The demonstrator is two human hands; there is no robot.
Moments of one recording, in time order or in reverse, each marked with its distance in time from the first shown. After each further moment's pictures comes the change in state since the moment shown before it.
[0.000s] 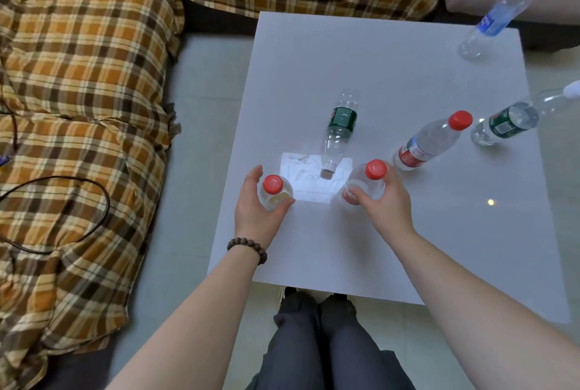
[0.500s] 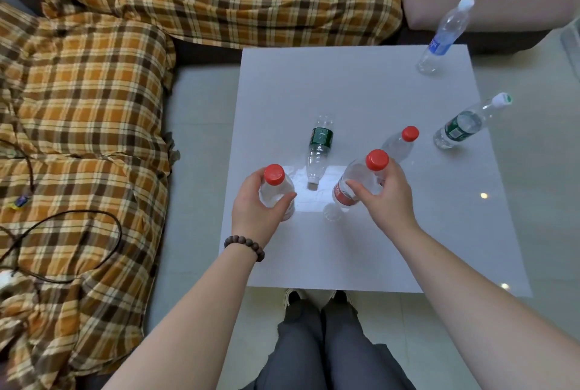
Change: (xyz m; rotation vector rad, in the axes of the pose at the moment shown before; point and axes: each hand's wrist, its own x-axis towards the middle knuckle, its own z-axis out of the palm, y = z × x) left_hand -0.028 0.090 -0.025 0.083 -0.025 0.198; right_hand -0.025 -0.068 -0.076 0.077 0.058 -0.068
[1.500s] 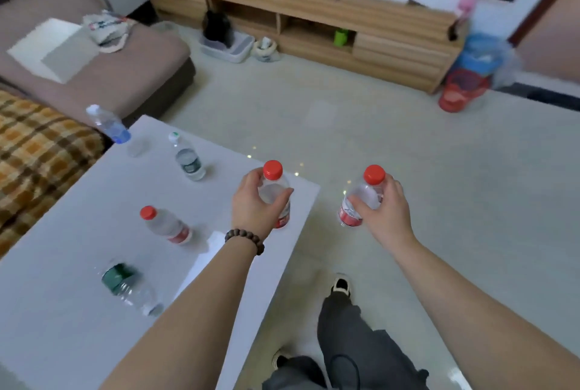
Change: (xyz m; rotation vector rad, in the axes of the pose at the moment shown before) left_hand -0.149 0.203 0.223 0.145 -0.902 0.746; right_hand -0.266 0.088 -0.222 0.050 1.081 0.595
